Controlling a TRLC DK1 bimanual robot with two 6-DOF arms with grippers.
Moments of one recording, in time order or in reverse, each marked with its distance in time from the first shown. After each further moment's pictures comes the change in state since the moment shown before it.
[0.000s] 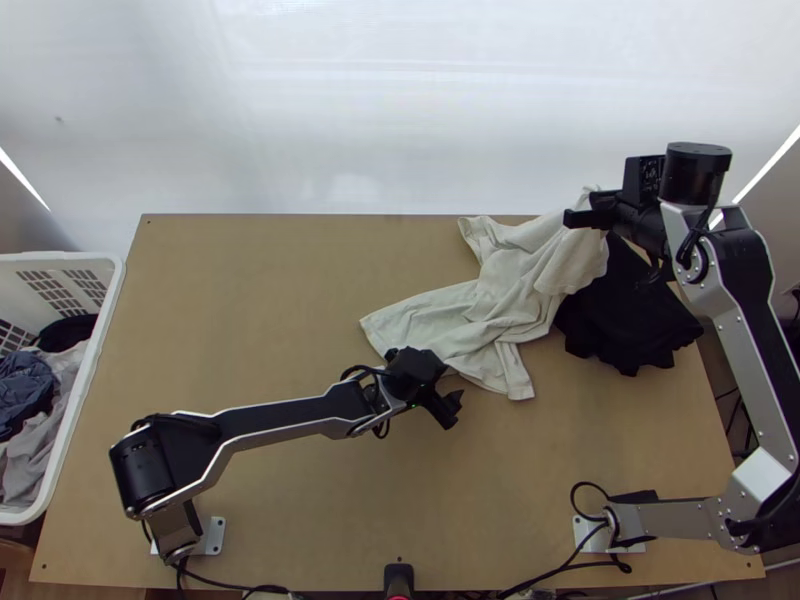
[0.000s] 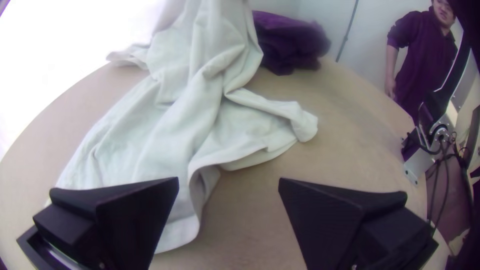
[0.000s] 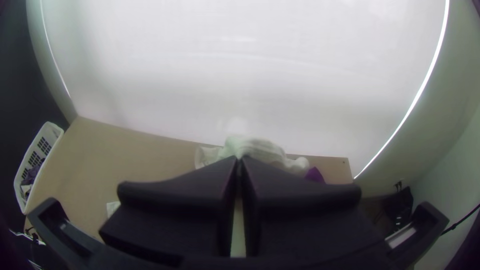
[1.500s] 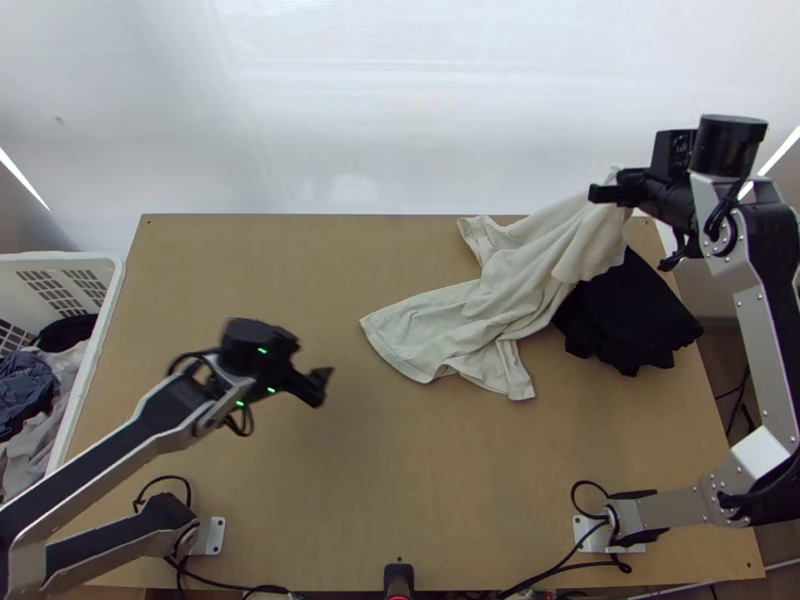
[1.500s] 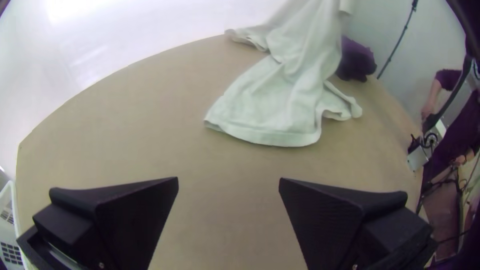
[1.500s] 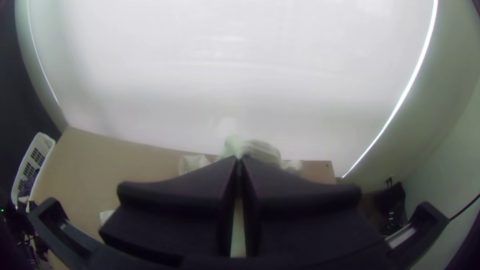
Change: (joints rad) left arm 0.420 -0.725 -0.347 -0.495 0.108 0.090; right arm -0.068 0.079 0.190 -0.109 0.003 -0.012
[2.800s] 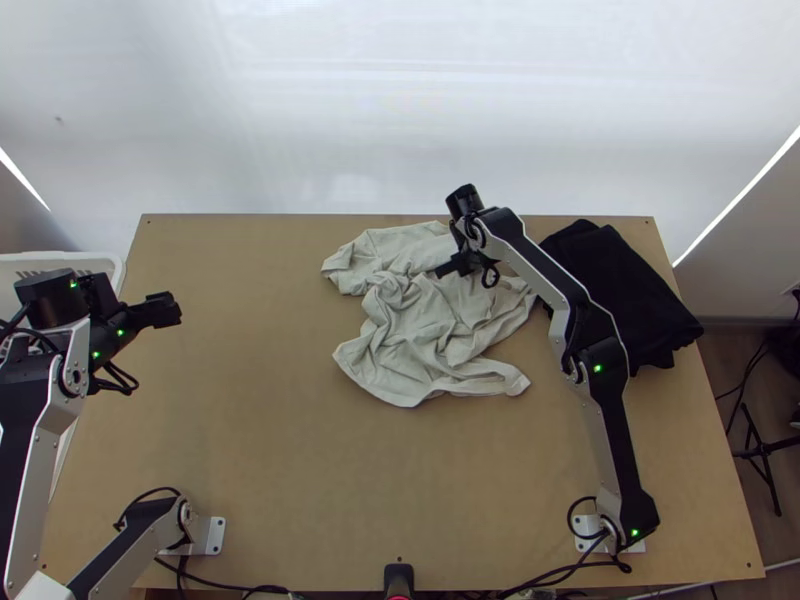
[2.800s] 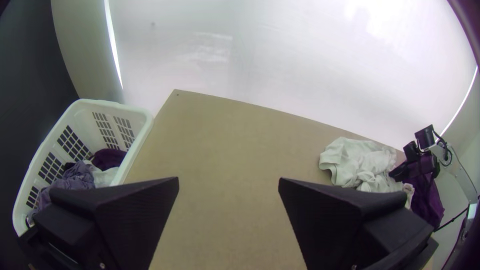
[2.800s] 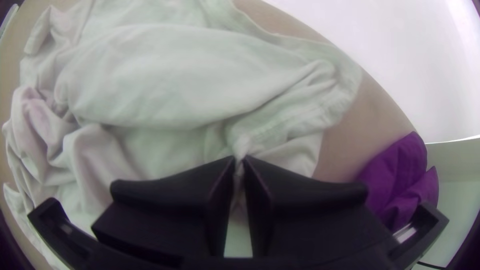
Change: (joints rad) left arm 0.796 -0.138 0.267 -0.312 0.000 -0.053; right arm 0.343 0.874 0.339 -0.133 0.196 -0.037
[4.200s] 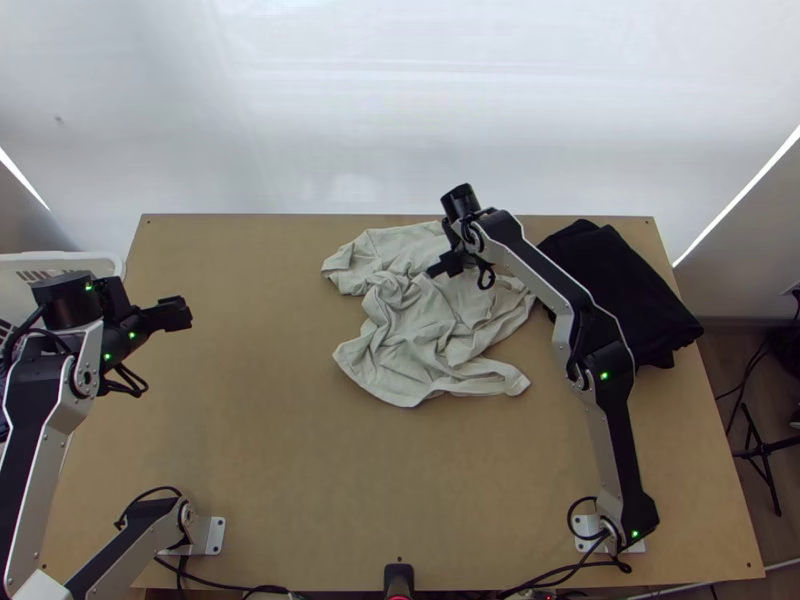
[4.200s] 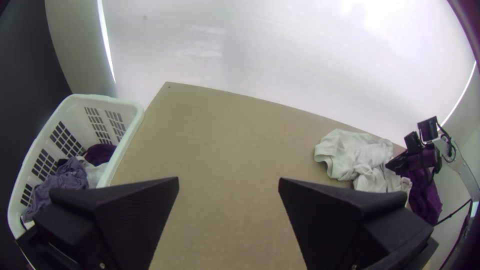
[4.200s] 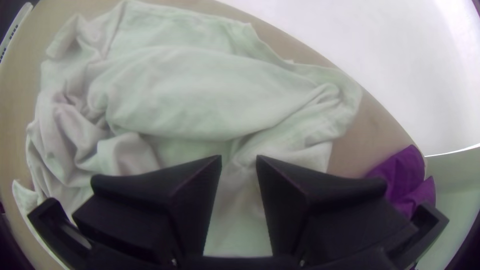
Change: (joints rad) left arm -0.041 0.005 -0.035 0.015 0.000 -0.021; right arm 0.029 -0.070 -0.071 0.080 -0.026 -0.011
